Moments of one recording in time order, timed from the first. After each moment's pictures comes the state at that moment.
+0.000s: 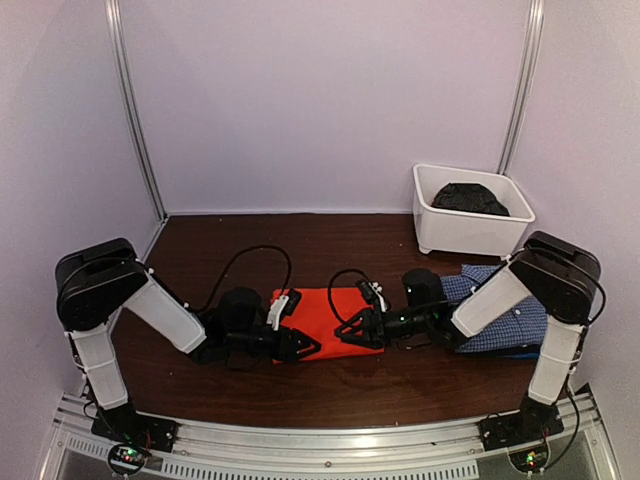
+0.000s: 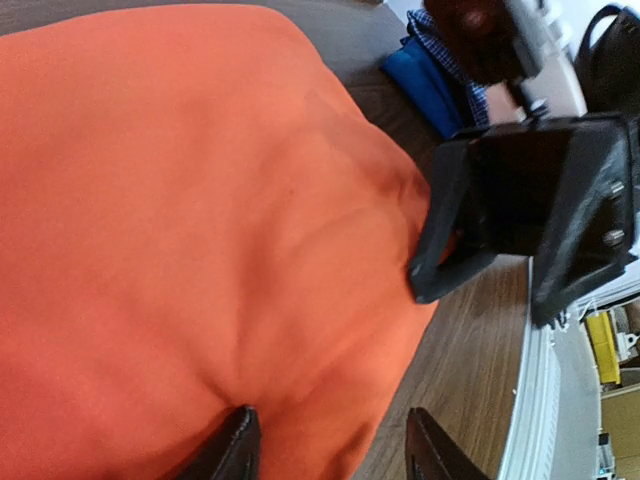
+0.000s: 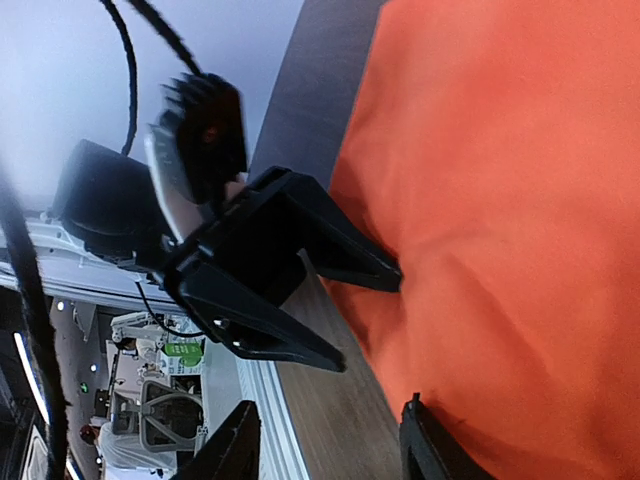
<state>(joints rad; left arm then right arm) -0.88 1.85 0.59 0.73 0.41 -0.59 0.74 1.84 0.66 0.78 -0.76 0.95</state>
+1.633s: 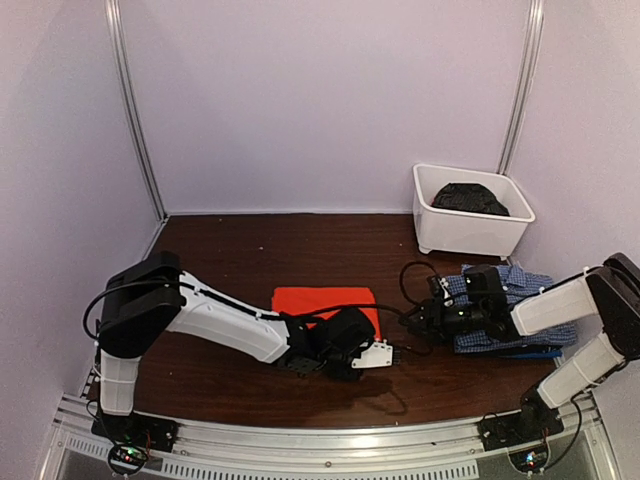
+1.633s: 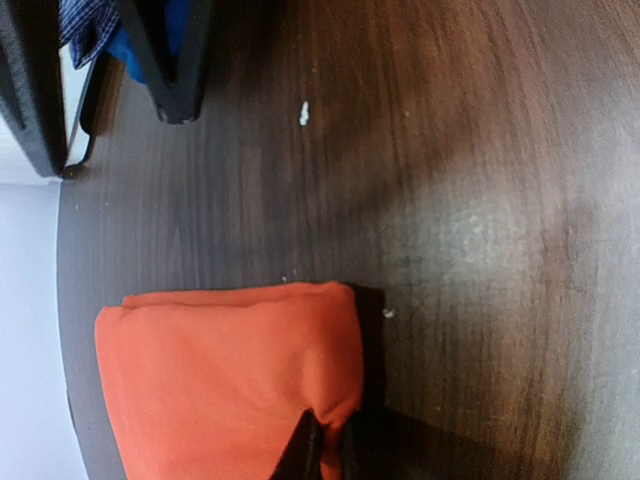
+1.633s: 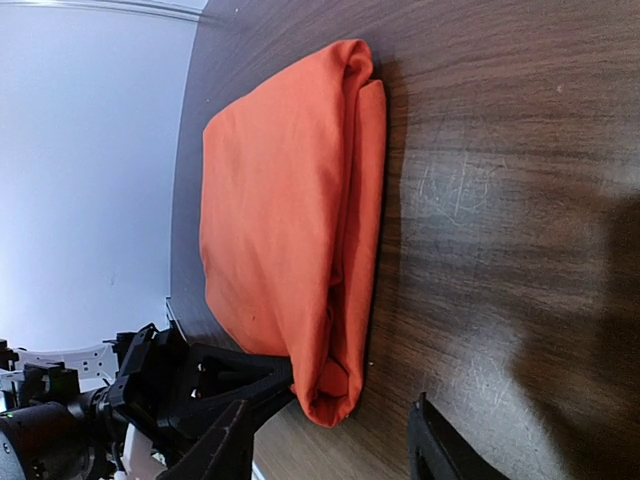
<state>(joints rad) -1.26 2.10 1.27 -0.01 -0.29 0.64 0.41 1.43 0.40 0.39 -0.68 0.84</state>
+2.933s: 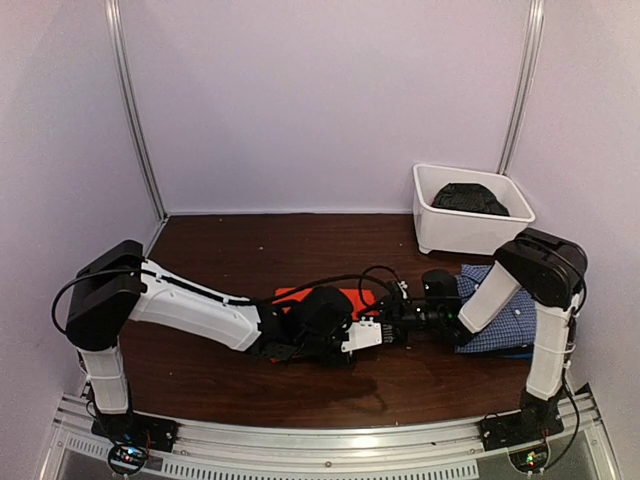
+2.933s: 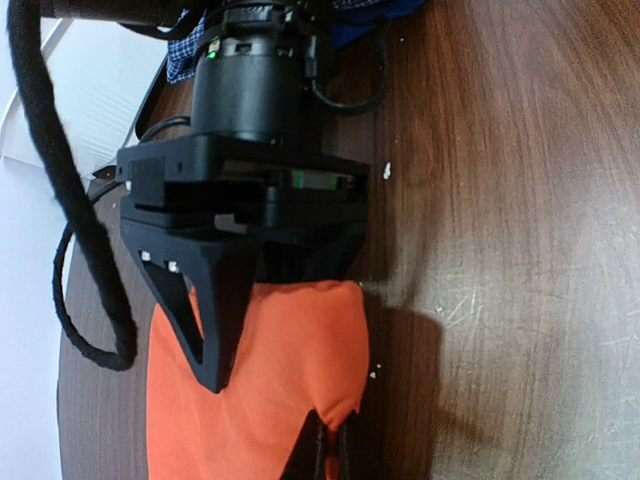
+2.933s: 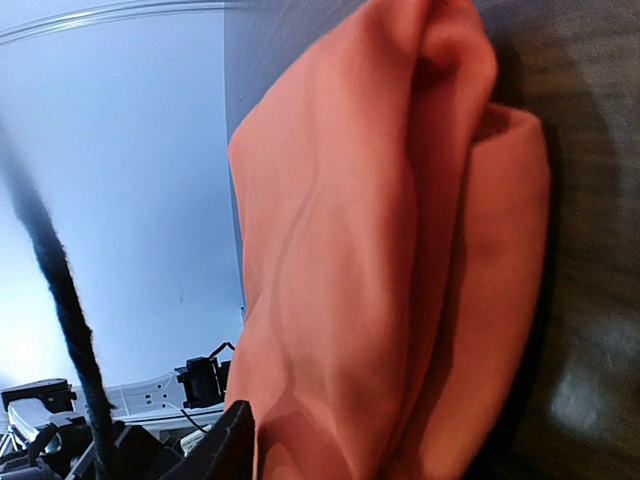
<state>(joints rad) -1.21 1.93 1.15 0.08 -0.17 0.56 0.56 1.97 0.59 0.94 -0.72 1.24</state>
